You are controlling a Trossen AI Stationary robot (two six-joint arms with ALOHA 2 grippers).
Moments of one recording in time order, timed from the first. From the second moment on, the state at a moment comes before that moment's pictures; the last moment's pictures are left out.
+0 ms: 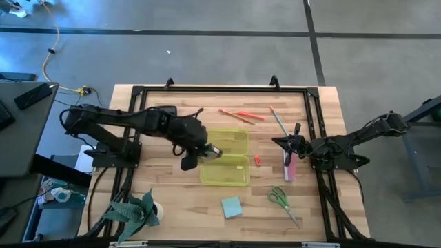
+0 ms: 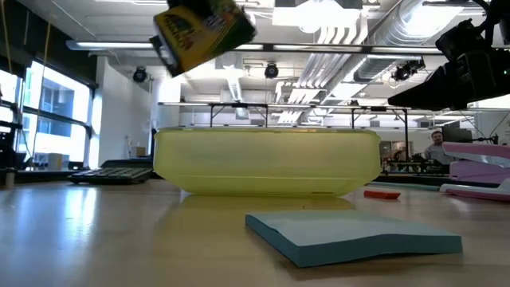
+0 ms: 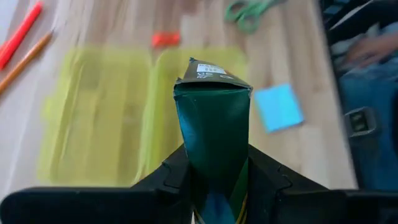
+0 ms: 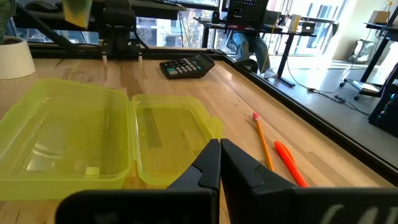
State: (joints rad) left arm 0.05 1.41 1.29 -0.73 0.11 -0.14; right arm 0.30 0.46 0.01 0.27 0.64 0.00
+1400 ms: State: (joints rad) left arm 0.23 1.81 1.29 -0.52 0.67 -0.16; right arm 0.30 0.46 0.01 0.27 0.64 0.00
